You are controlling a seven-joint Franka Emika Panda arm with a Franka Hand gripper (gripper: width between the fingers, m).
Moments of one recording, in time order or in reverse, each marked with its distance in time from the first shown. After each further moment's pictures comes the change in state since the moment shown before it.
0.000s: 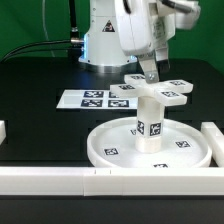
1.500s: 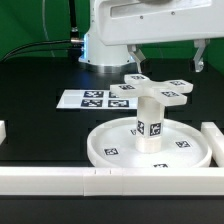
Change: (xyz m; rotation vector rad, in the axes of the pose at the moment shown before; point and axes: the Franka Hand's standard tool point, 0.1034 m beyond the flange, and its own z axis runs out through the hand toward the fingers) arm -0.017 -0.002 -0.002 -0.191 -0.031 -1.517
